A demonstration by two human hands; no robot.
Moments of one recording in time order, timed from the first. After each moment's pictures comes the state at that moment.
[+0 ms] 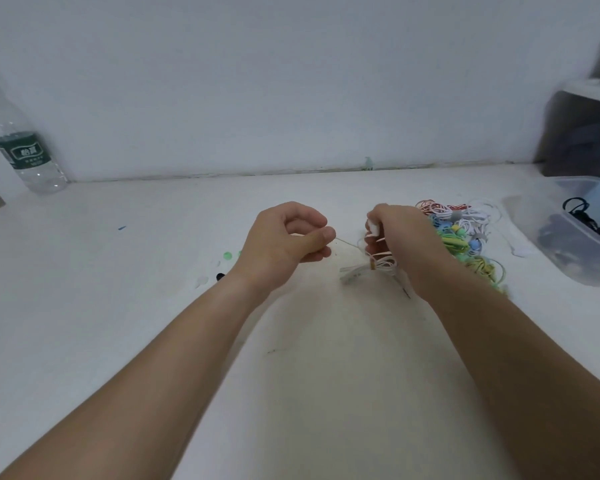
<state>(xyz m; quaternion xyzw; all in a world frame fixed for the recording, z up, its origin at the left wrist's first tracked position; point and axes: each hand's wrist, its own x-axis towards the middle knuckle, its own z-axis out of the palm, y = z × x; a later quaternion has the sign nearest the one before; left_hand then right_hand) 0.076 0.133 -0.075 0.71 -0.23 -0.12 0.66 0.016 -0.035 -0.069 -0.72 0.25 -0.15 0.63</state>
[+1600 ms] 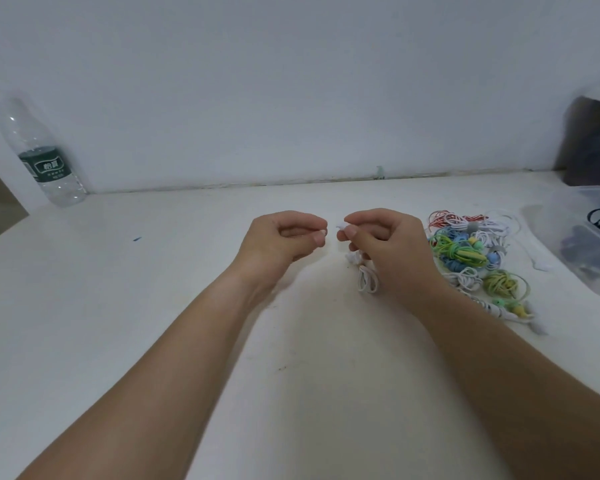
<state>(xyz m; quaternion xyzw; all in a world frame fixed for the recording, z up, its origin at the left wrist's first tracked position) 0.105 0.142 -0.077 0.69 -0.20 -0.14 0.68 0.030 -0.025 -0.090 -0.71 0.07 -0.25 0.66</state>
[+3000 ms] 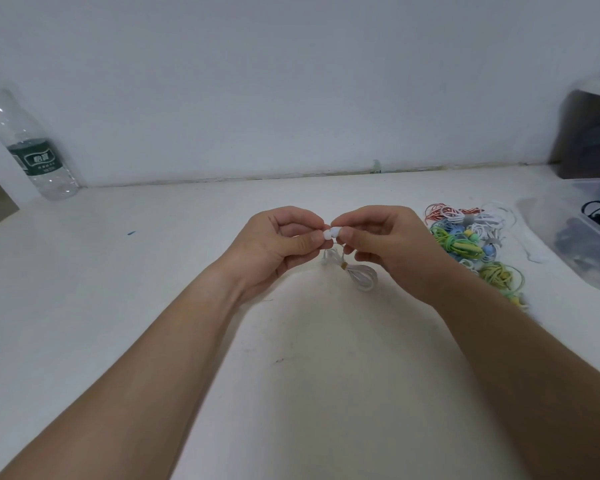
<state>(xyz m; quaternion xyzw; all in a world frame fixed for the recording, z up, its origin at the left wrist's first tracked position) 0.093 0.149 -0.067 0.59 -0.22 -0.26 0.73 0.014 -0.032 -0.073 -0.73 -0.01 -0.12 0.67</state>
